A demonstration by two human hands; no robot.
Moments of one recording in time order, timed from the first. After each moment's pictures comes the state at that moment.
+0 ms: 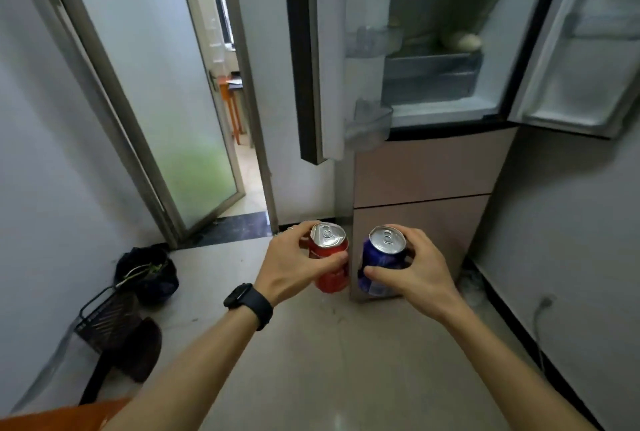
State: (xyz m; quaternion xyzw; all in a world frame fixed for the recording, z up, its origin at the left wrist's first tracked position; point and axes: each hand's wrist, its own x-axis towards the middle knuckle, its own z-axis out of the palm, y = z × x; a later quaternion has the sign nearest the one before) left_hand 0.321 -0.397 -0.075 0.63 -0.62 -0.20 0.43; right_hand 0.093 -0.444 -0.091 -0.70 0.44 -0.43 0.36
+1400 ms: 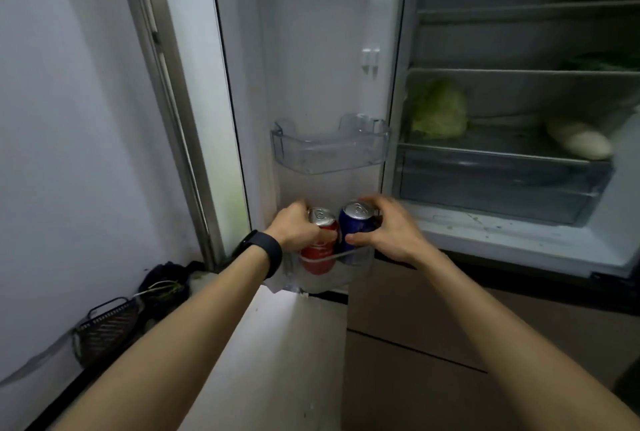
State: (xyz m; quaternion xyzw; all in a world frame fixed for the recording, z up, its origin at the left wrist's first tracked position) left_hand 0.266 -0.831 0.048 0.84 -0.40 -0.17 0.33; right_hand 0.116 -0.971 0.023 -0.89 0.28 -0.24 0.29
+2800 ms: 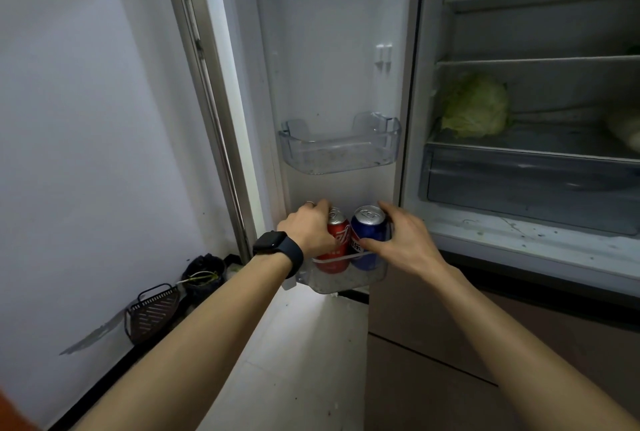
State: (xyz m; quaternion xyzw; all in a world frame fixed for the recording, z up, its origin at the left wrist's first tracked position) left_hand 0.251 -0.841 0.044 0.89 -0.43 -0.02 0.14; right_hand 0.115 -0.979 0.008 -0.90 0.25 -0.25 0.27
